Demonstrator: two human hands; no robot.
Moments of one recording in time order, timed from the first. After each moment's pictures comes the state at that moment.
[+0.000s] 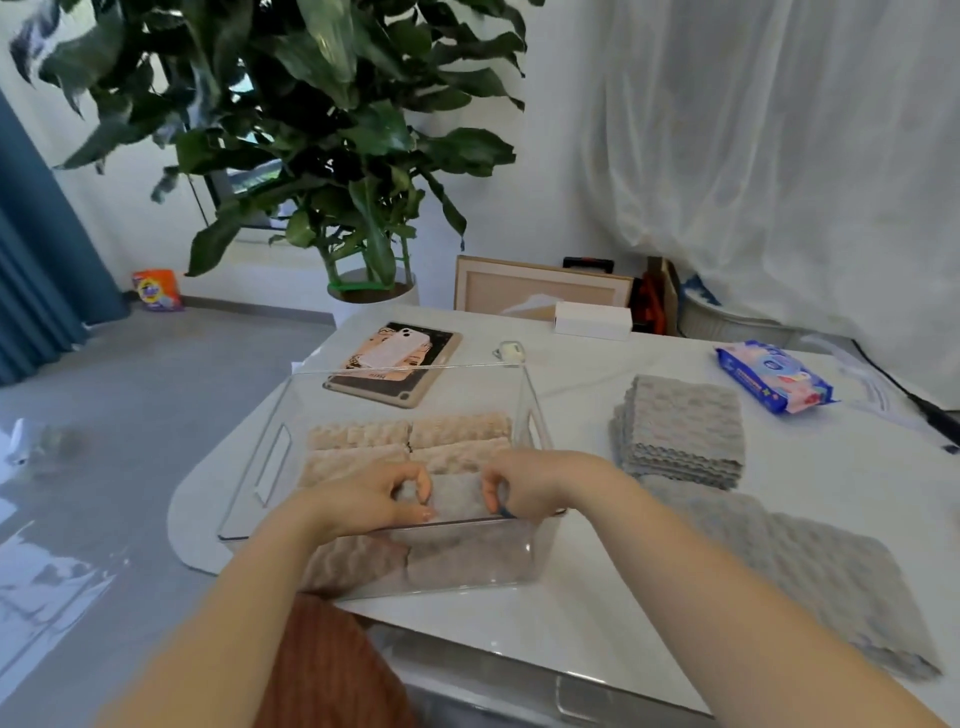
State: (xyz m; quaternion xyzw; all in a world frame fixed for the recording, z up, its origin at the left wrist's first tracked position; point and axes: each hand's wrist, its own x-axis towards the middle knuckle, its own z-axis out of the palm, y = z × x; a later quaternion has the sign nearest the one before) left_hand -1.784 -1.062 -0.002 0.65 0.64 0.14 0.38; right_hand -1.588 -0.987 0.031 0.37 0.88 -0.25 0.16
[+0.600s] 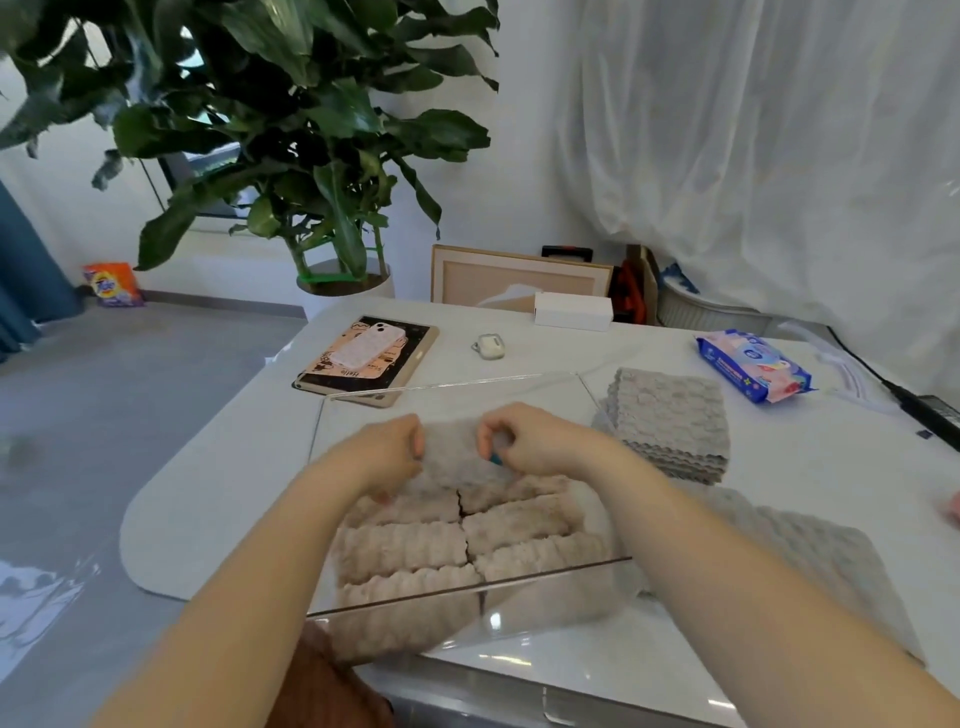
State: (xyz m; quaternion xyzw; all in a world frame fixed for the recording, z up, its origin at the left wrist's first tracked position) left_hand -1.757 -1.007 0.017 0.59 0.75 0.08 0.29; right_hand -1.573 -0.945 0.023 0.42 0.83 -0.35 -0.03
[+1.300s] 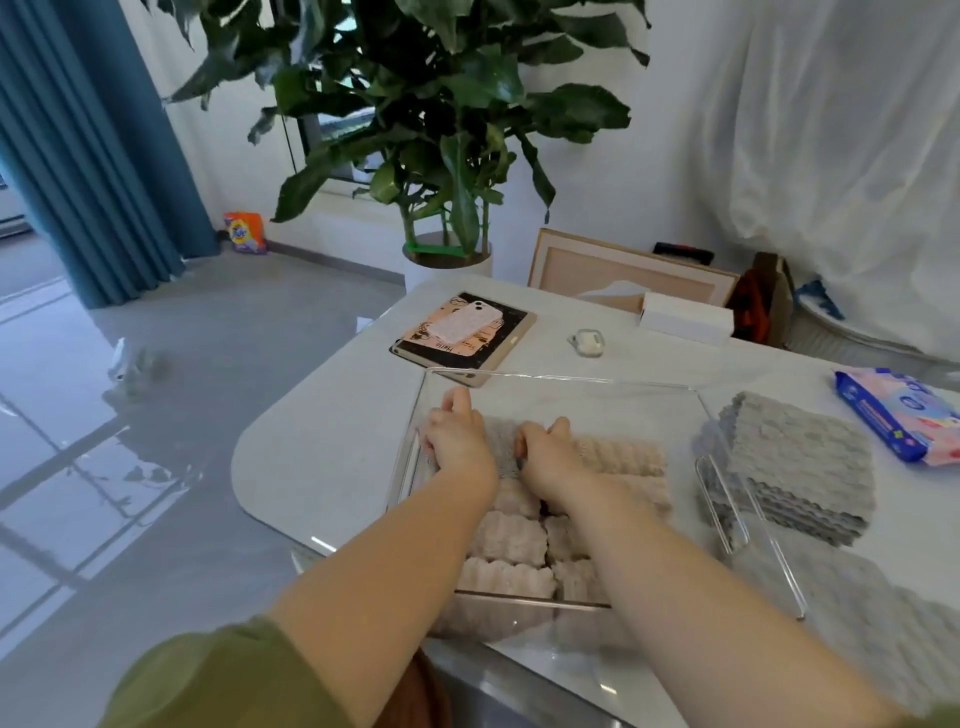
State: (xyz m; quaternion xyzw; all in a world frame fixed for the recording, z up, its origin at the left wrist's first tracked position) left_hand -1.757 -0.980 -0.047 0.47 0.87 -0.15 -0.02; right_hand -1.660 -0.936 -0.061 0.51 0.81 -0.29 -0.03
